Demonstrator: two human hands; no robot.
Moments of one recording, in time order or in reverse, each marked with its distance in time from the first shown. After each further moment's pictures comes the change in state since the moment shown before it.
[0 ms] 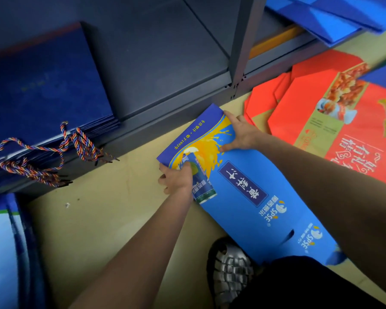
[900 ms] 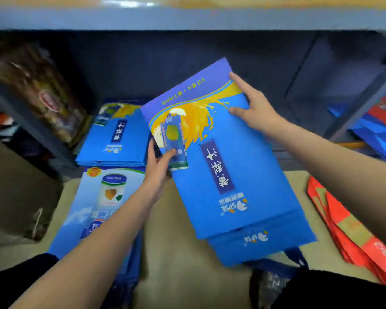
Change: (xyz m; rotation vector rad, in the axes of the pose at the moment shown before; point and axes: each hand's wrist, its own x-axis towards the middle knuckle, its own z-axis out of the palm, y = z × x) left_hand -0.065 0.021 -0.343 -0.684 -0.102 0.513; right_hand -0.134 -0.355 -0.064 0.244 0.267 -0.715
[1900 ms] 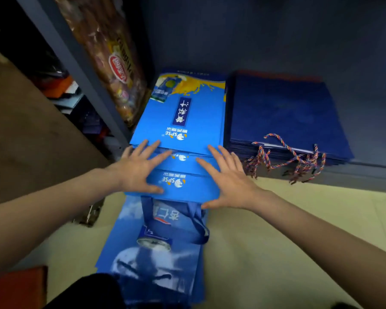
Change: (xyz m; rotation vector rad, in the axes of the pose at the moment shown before) left_hand 0.096 0.037 -0.255 2.002 -0.533 0.073; right_hand -0.003 -0.019 0.294 -0.681 -0.666 -0.212
